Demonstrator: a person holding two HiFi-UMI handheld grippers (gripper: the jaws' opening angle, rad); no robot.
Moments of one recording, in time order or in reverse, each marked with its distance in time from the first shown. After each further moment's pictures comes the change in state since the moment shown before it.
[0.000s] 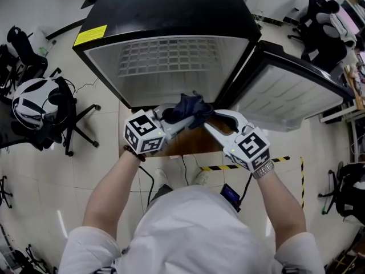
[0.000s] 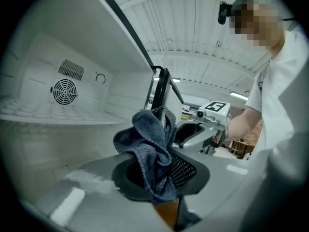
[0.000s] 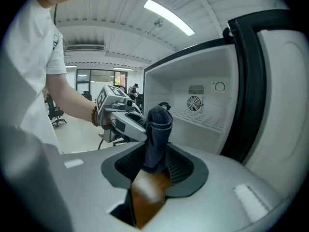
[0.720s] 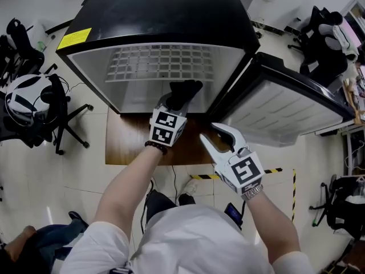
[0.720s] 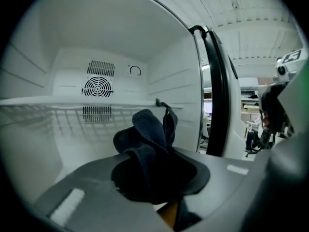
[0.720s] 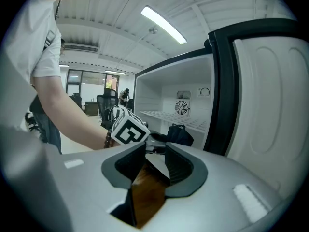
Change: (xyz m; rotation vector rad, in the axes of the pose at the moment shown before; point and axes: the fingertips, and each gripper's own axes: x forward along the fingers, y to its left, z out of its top) left arm 0.074 0.130 -0.020 0.038 -0.016 0.626; right arm -0.023 -0.027 -0.005 0.009 -0.095 -0.115
